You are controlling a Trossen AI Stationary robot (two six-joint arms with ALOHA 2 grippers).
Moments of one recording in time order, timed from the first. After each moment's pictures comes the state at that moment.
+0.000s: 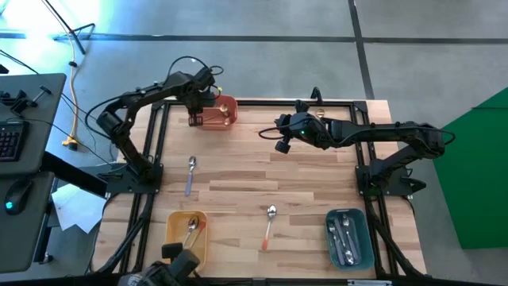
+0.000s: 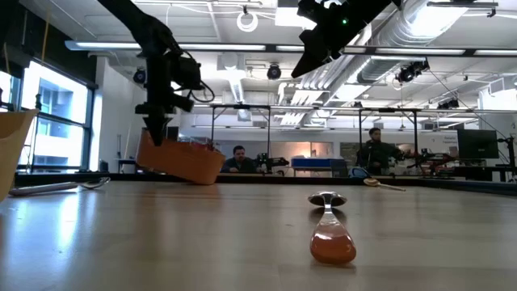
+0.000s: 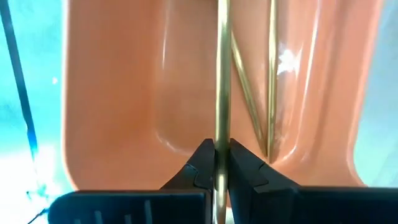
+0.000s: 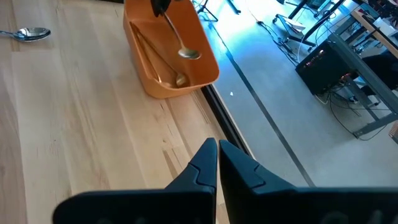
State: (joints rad) left arm 0.87 1.69 1.27 -0.97 -0.19 0.75; right arm -0.15 1.42 1.10 -0.25 0.50 -0.19
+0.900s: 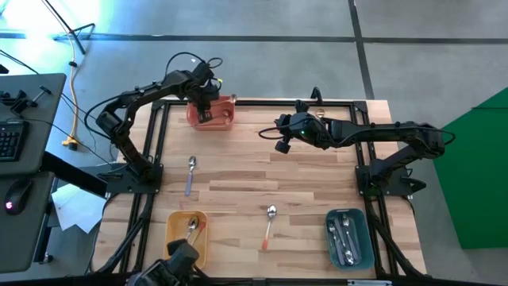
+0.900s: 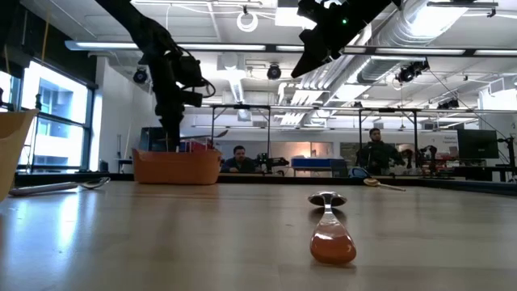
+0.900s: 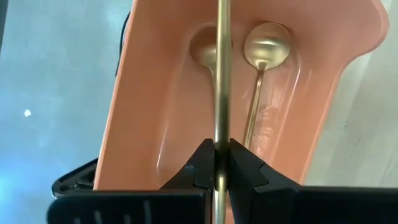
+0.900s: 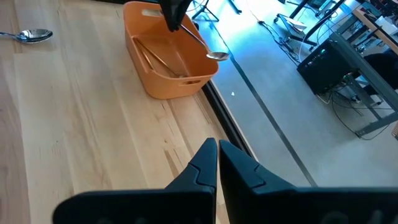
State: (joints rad) left arm 0.90 1.70 1.27 -0.82 0.02 0.63; right arm -0.15 1.42 1.10 -0.25 0.50 -0.18
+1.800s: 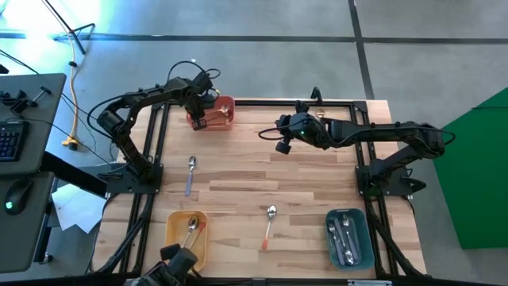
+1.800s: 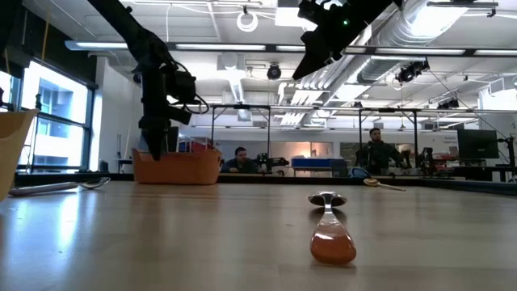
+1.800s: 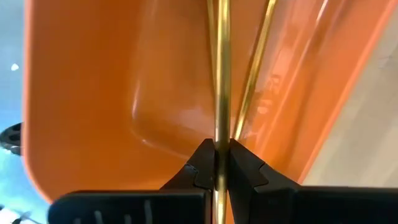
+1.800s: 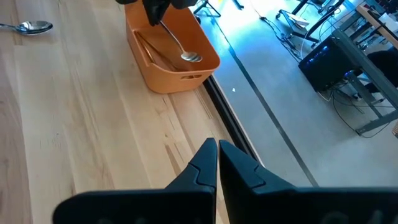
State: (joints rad) left arm 0.90 1.71 1.16 -0.83 -0.08 0.62; right arm -0.15 1.42 1.10 -0.27 0.49 -0.18
